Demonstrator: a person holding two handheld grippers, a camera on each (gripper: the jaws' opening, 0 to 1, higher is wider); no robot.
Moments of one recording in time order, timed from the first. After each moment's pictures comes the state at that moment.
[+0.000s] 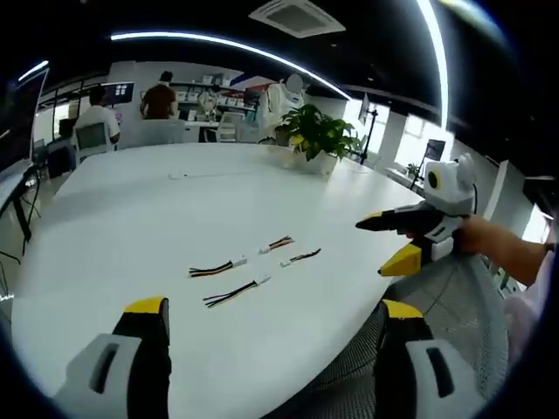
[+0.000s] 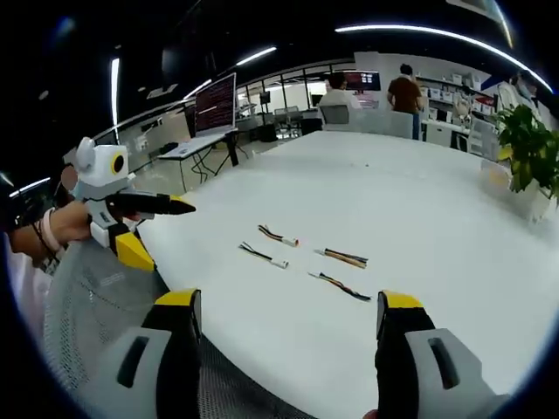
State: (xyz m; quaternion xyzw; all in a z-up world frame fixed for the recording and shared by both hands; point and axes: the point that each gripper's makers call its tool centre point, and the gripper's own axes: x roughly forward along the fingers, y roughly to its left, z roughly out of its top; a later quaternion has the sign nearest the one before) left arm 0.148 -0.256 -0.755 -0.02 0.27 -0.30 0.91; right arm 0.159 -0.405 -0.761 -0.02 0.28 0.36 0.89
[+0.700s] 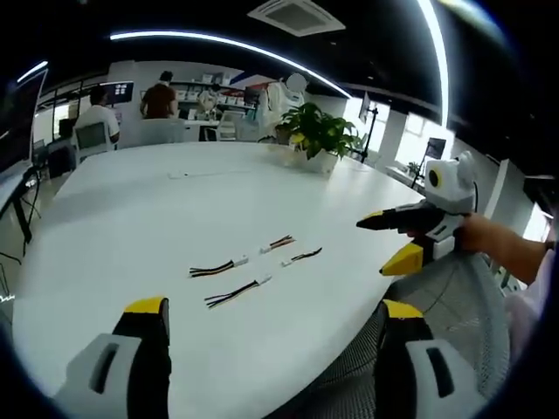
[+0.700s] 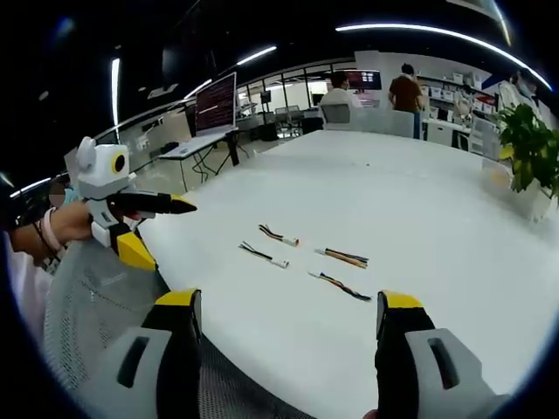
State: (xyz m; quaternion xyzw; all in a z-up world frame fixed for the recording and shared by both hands) left arm 0.150 -0.255 -0.756 -0.02 0.27 -0.30 0.91; right arm 0.160 -0.405 -0.762 -0.03 0.28 0.36 0.89
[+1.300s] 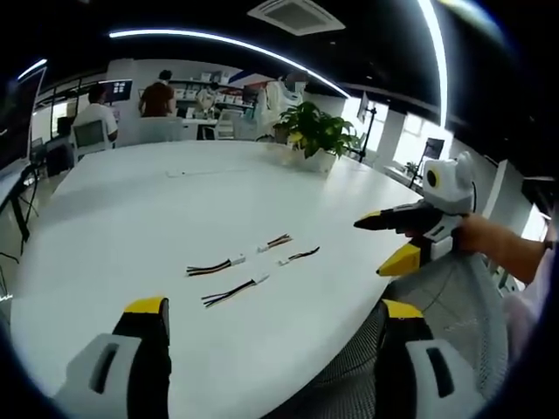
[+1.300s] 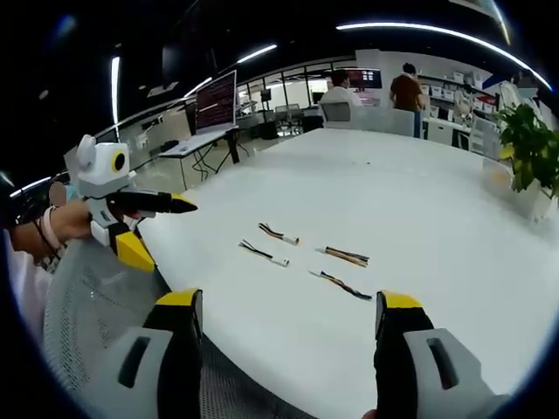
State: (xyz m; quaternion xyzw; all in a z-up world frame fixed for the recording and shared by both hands) left arm 0.149 -0.257 -0.757 -0.02 0.27 -0.31 0.91; right arm 0.160 -0.404 -0.763 -0.03 0.29 0.36 0.89
